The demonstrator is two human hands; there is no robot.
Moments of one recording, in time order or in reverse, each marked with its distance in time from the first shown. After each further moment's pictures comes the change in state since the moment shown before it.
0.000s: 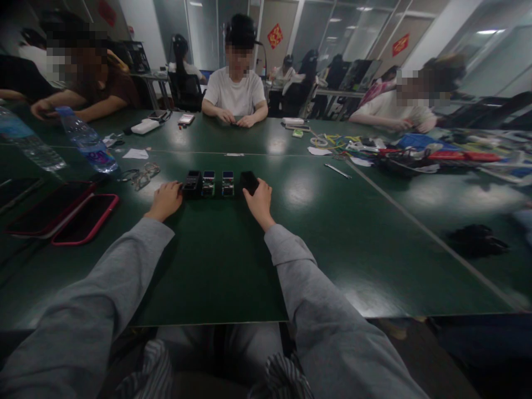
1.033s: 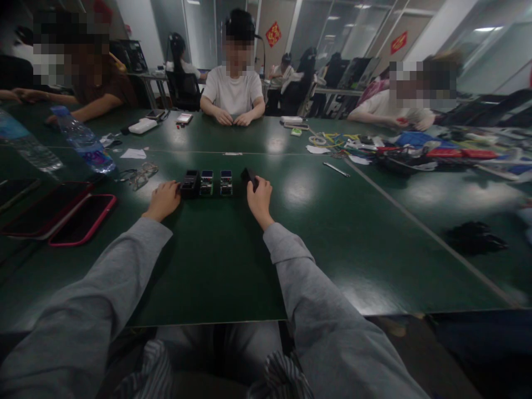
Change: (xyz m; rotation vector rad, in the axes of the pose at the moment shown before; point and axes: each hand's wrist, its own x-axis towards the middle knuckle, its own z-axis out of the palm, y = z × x) left_hand 0.001 0.000 -0.001 0.000 -0.015 0.000; right_hand 0.005 0.003 0.002 0.133 0.083 0.049
